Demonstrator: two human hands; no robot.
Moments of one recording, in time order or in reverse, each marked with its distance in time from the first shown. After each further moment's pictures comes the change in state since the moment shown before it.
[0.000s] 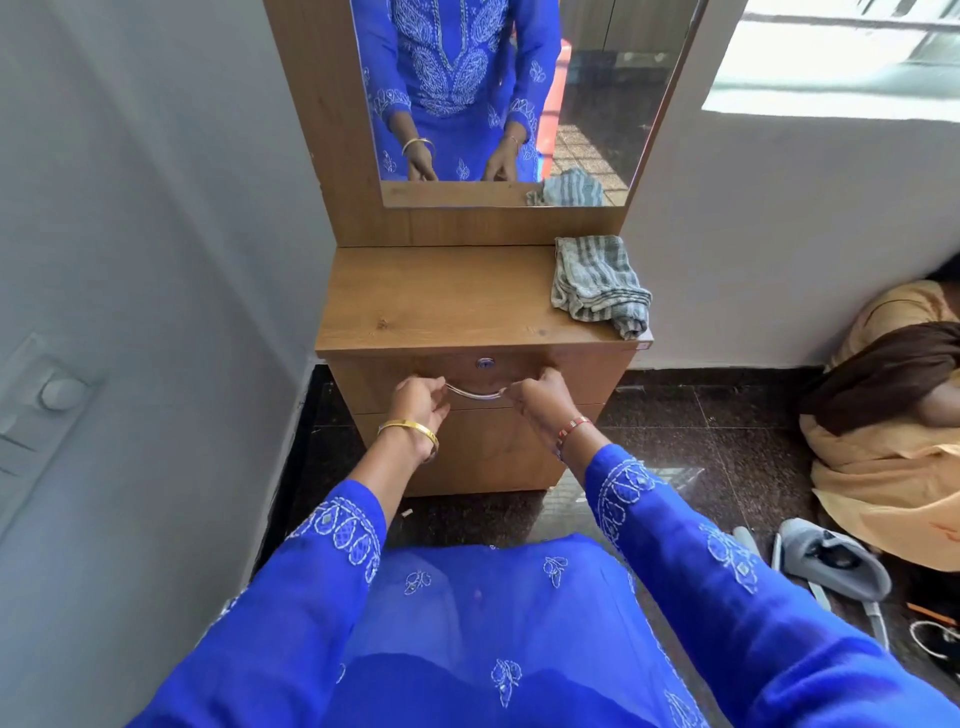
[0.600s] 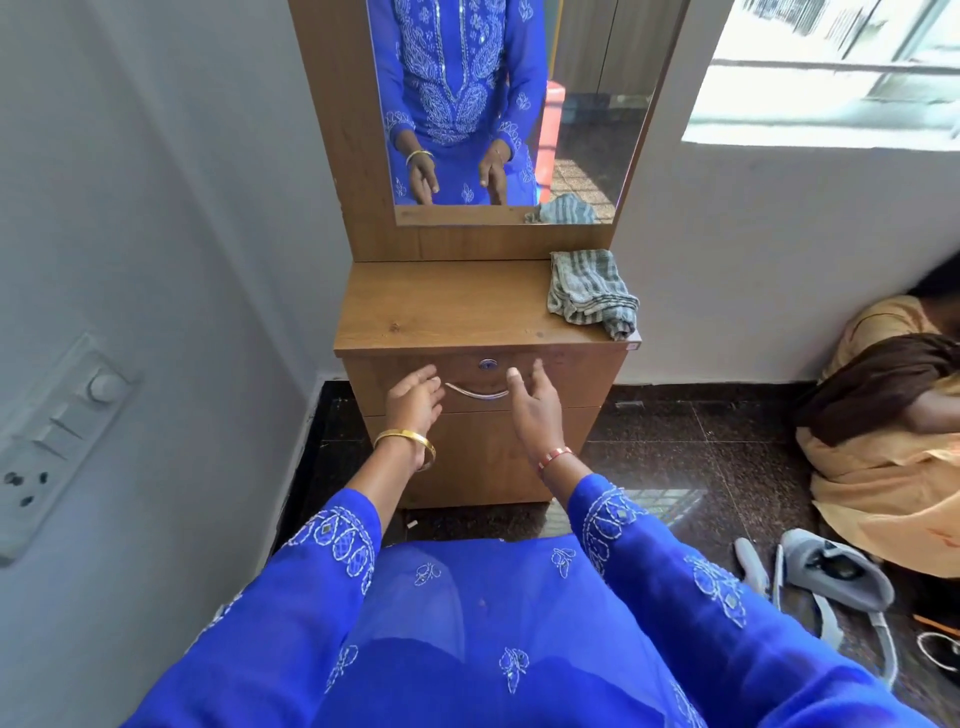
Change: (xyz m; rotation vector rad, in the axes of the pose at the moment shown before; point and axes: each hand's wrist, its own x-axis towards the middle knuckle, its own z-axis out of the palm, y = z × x) left_hand -0.040 0.002 -0.016 0.295 -0.031 0.262; right_hand -0.068 0.002 0.009 -0.084 0.128 -0.327
